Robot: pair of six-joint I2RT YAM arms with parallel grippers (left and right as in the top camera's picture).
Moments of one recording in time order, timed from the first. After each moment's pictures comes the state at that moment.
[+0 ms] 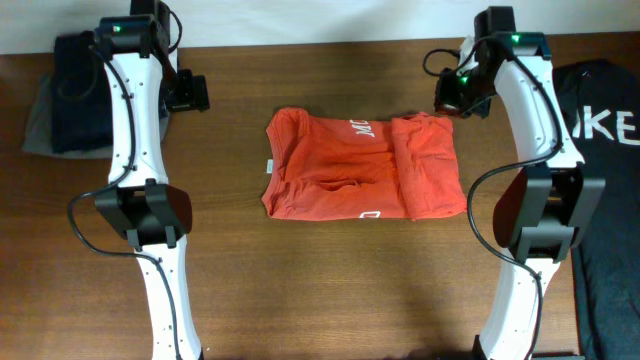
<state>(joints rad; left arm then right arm) 0.04 2.57 2.86 -1.69 -0.08 -0.12 -0.04 2.26 2.13 -1.19 -0.27 0.24</state>
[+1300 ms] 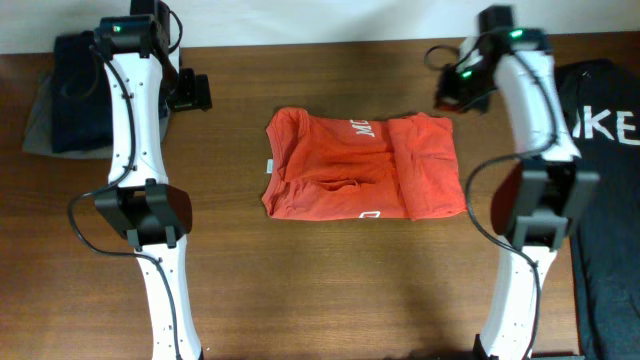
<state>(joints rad) 0.04 2.57 2.86 -1.68 -0.05 -0.12 -0.08 2.36 2.31 -1.31 -0.34 0.23</state>
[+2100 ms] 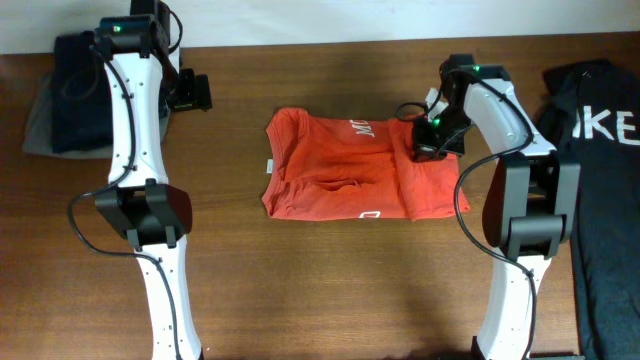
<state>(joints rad) 0.04 2.57 2.86 -1.69 -0.05 -0.12 0.02 2.28 1.87 -1.19 -0.32 0.15</state>
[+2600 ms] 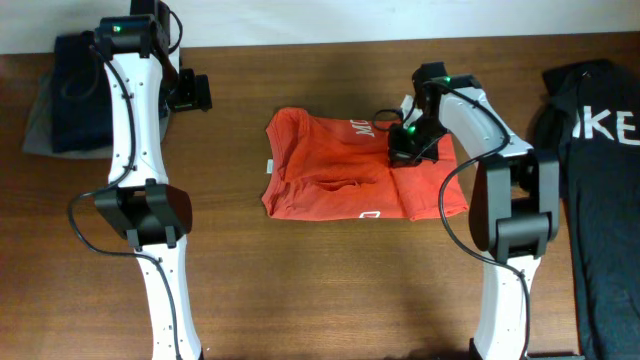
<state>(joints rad) 0.04 2.57 2.86 -1.69 -0.05 -0.12 0.11 2.28 1.81 -1.12 -0.39 0.21</state>
